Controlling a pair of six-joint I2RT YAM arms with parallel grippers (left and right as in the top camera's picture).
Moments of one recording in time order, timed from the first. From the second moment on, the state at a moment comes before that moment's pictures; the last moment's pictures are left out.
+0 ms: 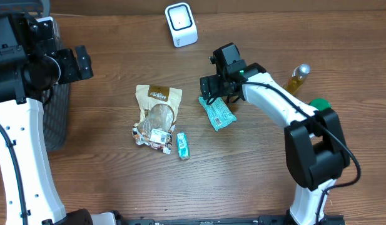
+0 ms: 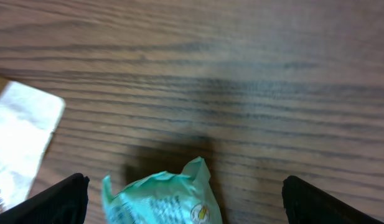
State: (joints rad) left arm 0.23 1.52 1.79 -1.18 0.12 -0.02; right arm 0.43 2.01 1.45 -0.58 -0.03 0.25
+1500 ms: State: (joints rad) left arm 0.23 1.52 1.79 -1.18 0.12 -0.02; right arm 0.34 1.94 1.56 -1.11 0.12 0.59
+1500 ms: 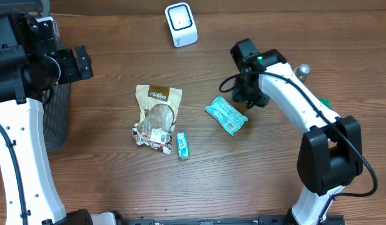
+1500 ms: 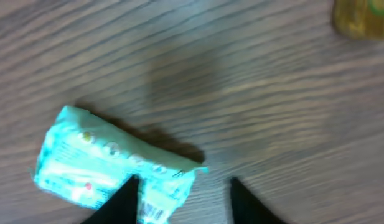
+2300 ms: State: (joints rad) left arm 0.23 1.52 1.79 -1.18 0.12 -0.02; right arm 0.29 2.07 1.56 -1.05 0.13 0.51
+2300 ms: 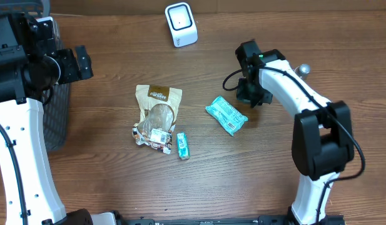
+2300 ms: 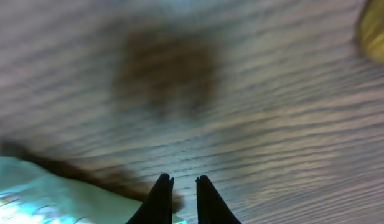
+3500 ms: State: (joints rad) left arm 0.23 1.52 1.79 -1.18 0.12 -0.02; right arm 0.39 2.11 1.57 -1.35 -0.24 0.51
